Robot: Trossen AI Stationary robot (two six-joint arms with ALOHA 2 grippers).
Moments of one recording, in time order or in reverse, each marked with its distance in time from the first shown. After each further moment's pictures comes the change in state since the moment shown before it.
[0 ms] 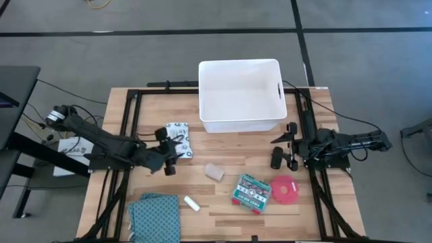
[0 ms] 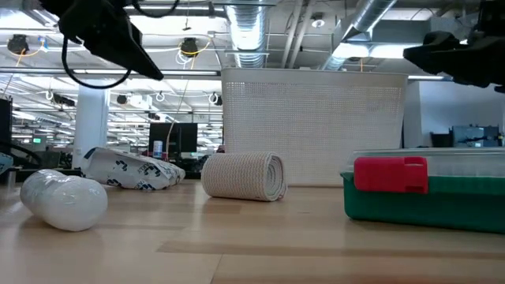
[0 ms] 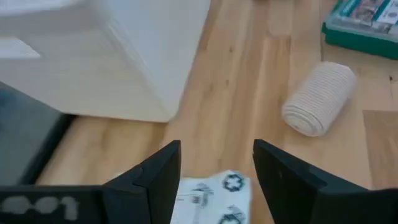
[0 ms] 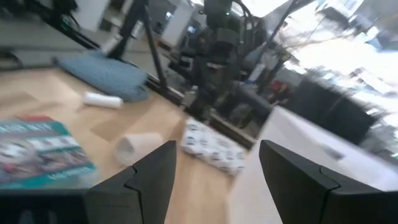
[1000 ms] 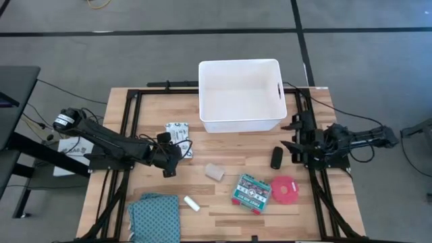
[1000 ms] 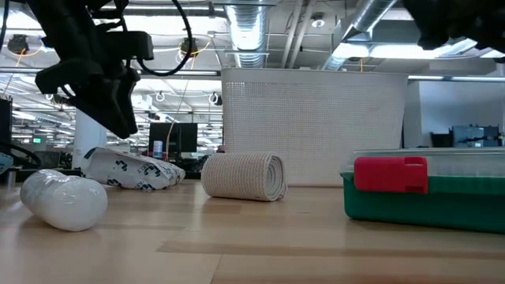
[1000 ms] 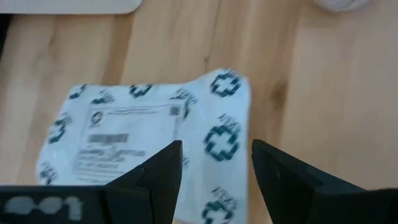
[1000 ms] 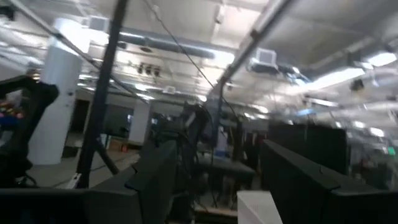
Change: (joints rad) left arm 0.087 0.178 0.021 -0.235 0.210 -0.101; right arm 0.000 0.195 0.026 0.600 0.116 0.324
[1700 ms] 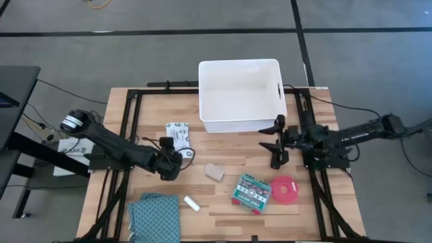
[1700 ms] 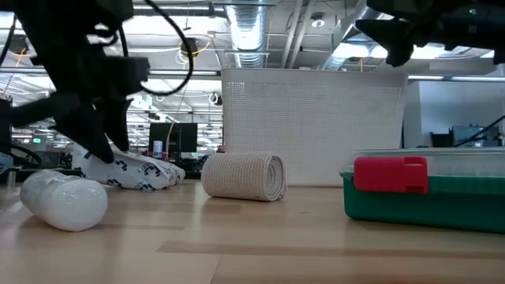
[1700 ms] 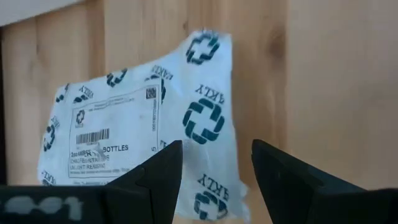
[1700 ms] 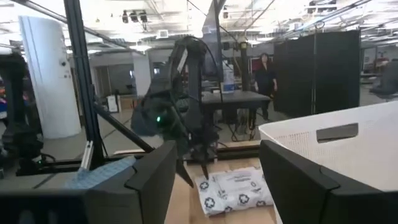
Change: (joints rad) left arm -0.056 0.148 0.000 -0.024 -0.047 0.101; right arm 0.000 0.509 0.159 0.063 0.055 0.248
